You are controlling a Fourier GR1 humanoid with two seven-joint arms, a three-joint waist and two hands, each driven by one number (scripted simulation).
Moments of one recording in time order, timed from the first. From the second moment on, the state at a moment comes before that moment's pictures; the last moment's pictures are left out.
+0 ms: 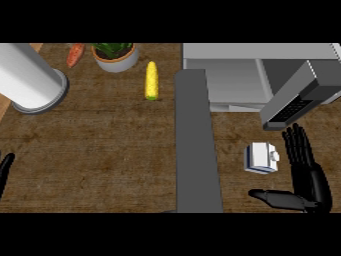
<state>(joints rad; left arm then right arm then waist) 0.41 0.02 0.17 -2.17 0.26 -0.32 -0.11 0.11 -0.10 -0.07 -1.42 -0.08 0.08 -0.48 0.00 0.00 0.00</state>
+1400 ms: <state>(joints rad) 0.44 0.01 0.20 -2.22 0.29 -0.36 -0.09 -0.24 -0.20 -0.24 -0.60 0.04 -0.02 -0.90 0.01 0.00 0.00</state>
